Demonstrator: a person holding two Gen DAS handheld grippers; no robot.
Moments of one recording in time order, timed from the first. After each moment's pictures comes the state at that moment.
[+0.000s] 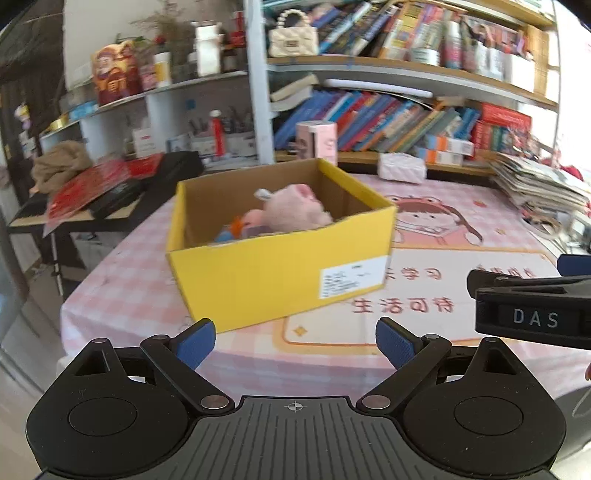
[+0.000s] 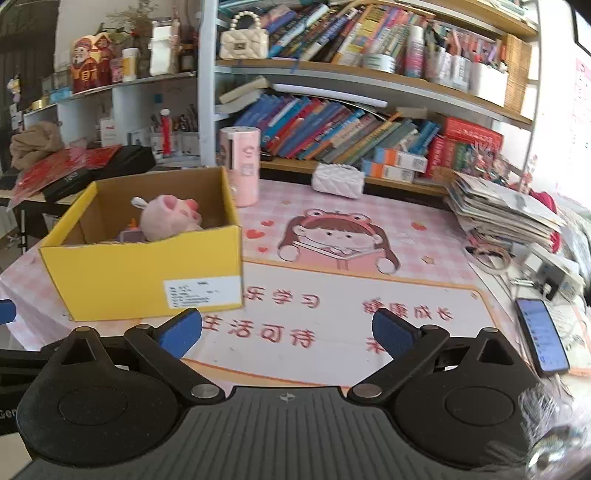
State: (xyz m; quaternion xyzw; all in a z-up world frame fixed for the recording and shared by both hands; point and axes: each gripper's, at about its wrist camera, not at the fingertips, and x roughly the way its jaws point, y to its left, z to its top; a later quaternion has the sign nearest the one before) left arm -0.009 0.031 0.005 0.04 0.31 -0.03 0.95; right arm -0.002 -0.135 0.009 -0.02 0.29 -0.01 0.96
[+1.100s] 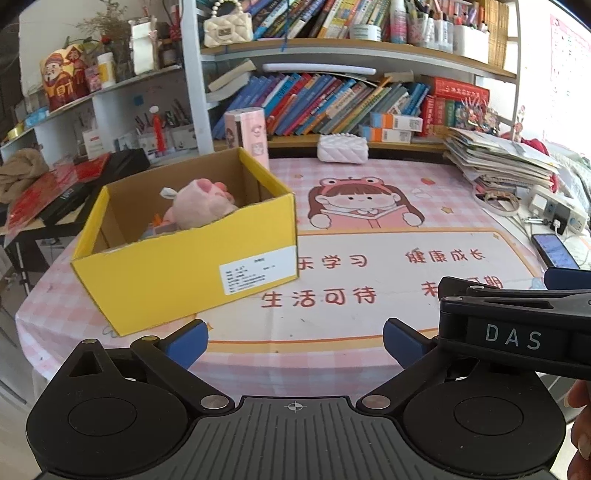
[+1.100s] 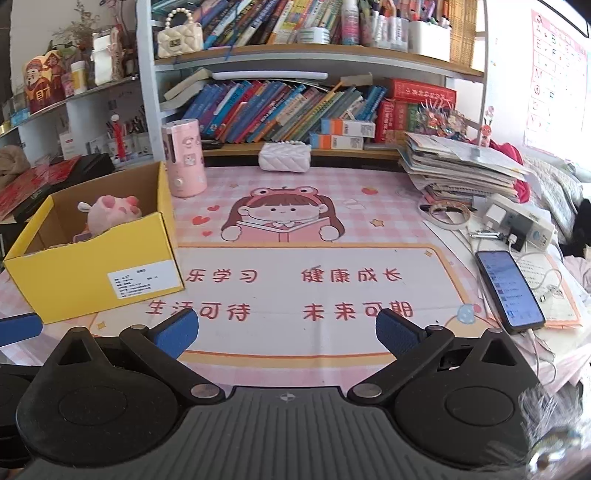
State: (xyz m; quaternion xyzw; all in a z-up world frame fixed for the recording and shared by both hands) left arm -0.002 -0.049 0.002 0.05 0.34 -0.08 0.94; right arm -0.016 -0.204 0.005 0.04 0.31 -0.05 0.95
